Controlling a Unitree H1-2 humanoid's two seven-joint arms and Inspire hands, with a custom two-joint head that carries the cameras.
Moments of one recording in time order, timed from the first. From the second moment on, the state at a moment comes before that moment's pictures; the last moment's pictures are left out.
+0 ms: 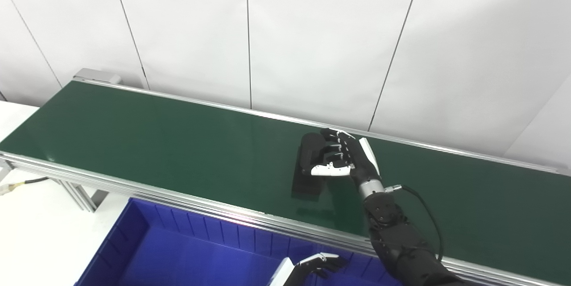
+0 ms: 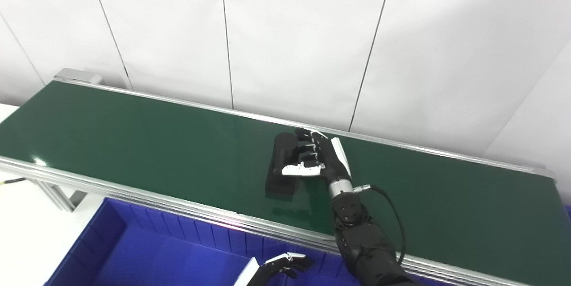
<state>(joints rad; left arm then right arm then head) 0.02 0.11 -0.73 0.38 0.26 -0.44 0.48 -0.86 0.06 0.17 1.30 -0.18 -0.42 -0.13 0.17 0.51</state>
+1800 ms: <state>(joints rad) 0.01 0.15 -0.69 0.37 0.25 -0.44 0.44 -0.40 -0.10 0.12 0.18 -0.16 -0.21 -0.03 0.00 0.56</state>
